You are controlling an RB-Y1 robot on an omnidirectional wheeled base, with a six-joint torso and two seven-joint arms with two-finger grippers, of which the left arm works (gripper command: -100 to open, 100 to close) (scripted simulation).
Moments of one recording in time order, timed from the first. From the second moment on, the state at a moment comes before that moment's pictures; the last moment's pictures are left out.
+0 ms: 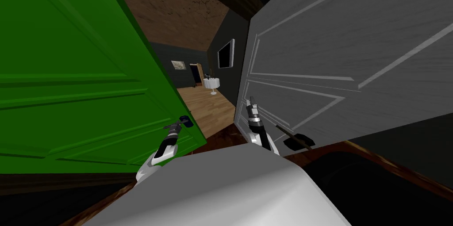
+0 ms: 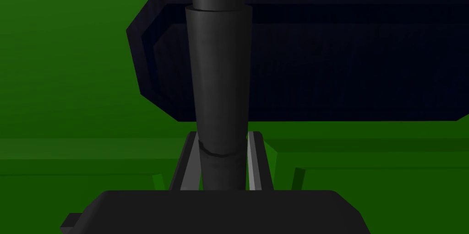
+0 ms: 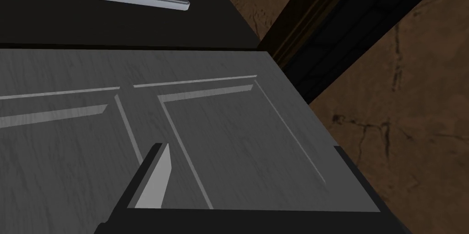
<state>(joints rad) 0.10 0.37 0.19 -1.21 0.18 -0.37 0.21</state>
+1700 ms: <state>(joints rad) 0.23 0.44 0.12 -1.30 0.18 -0.42 0.30</state>
